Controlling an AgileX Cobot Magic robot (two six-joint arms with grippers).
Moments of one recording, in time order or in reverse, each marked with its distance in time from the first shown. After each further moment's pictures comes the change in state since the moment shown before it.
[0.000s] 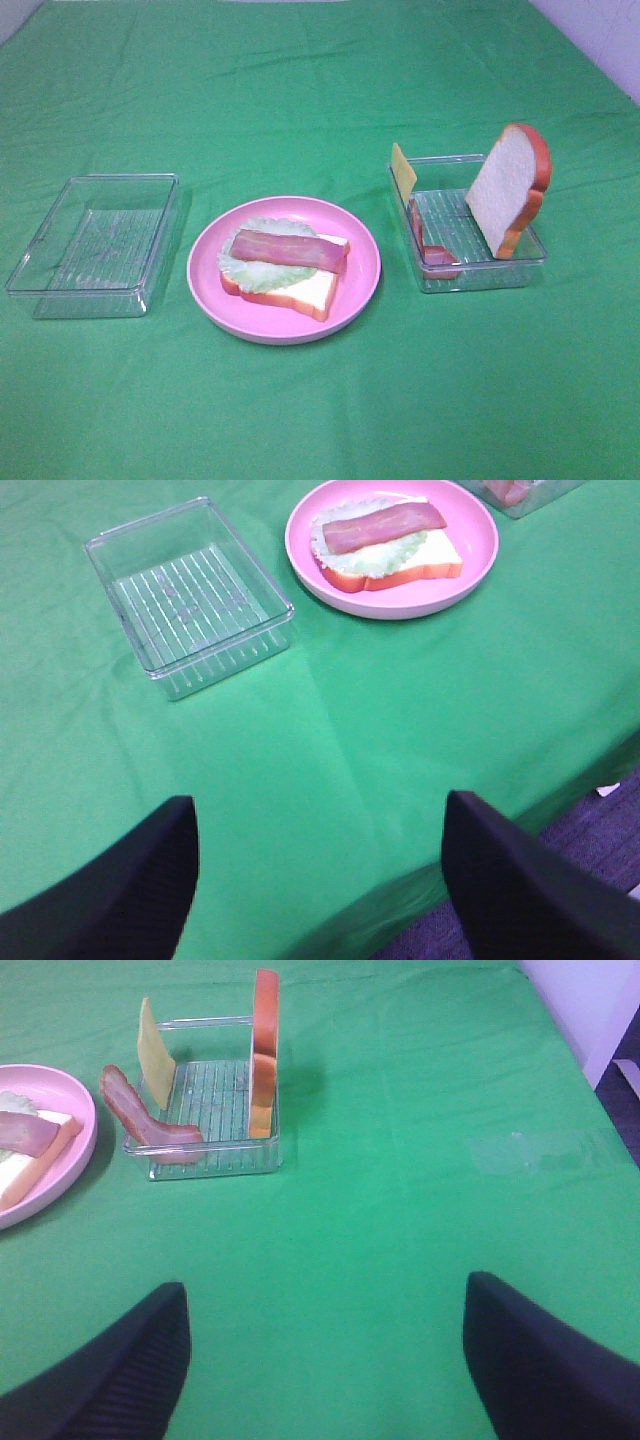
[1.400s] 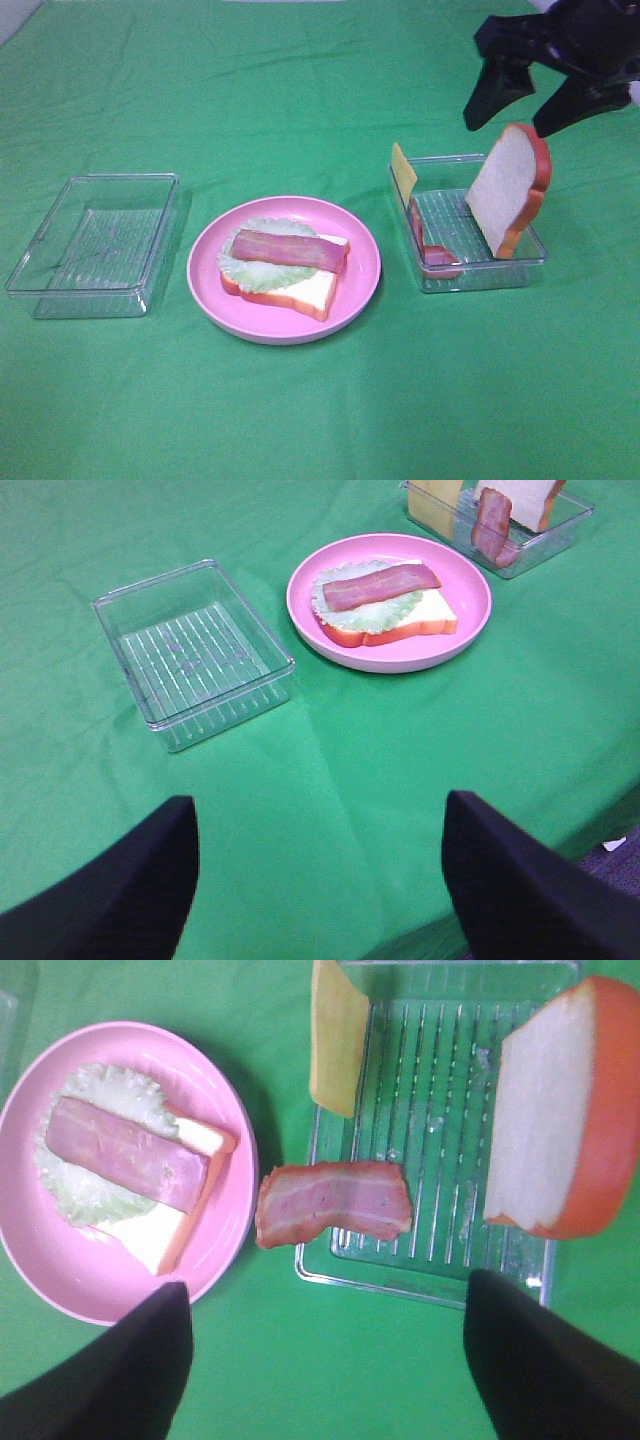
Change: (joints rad) left arm 0.000 -0.024 0.042 -0.002 -0.098 0.000; right arm 0.249 1.648 -0.831 0.223 -0.136 -0.022
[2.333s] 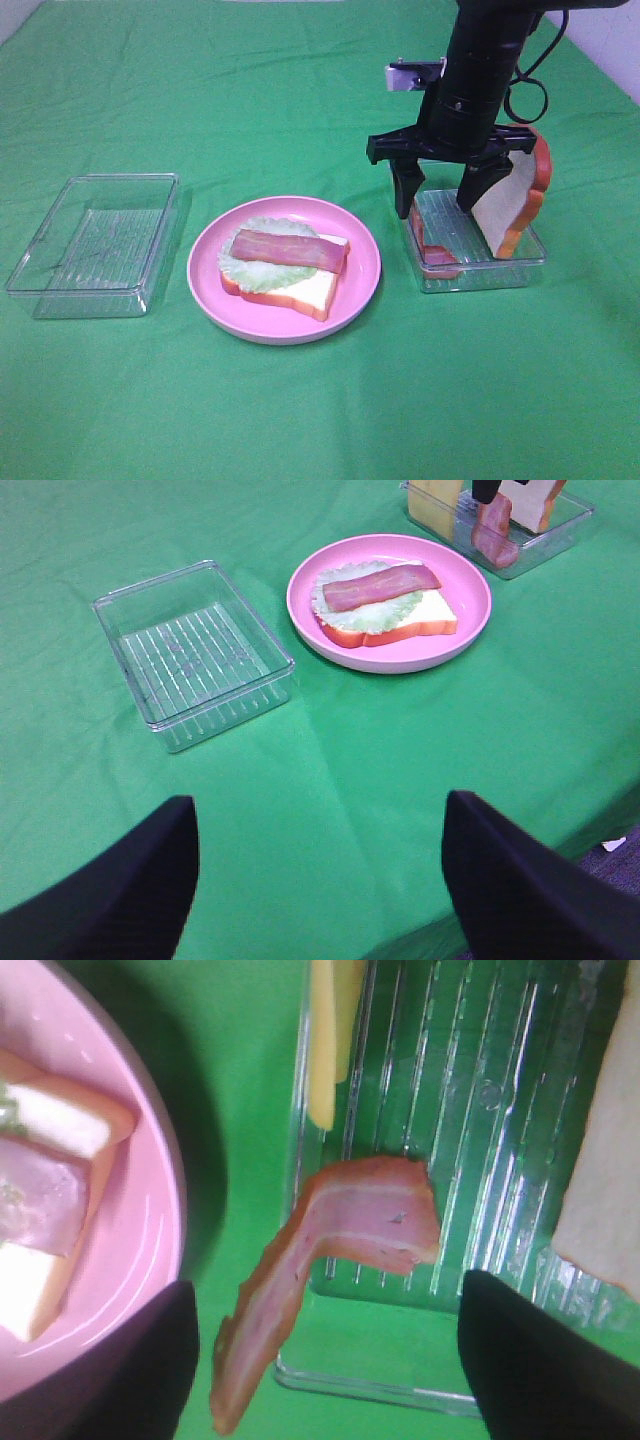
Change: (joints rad) left arm 0.000 0.000 0.000 0.000 0.000 0.000; right arm 0.178 0.473 -0.306 -0.222 0.154 0.239
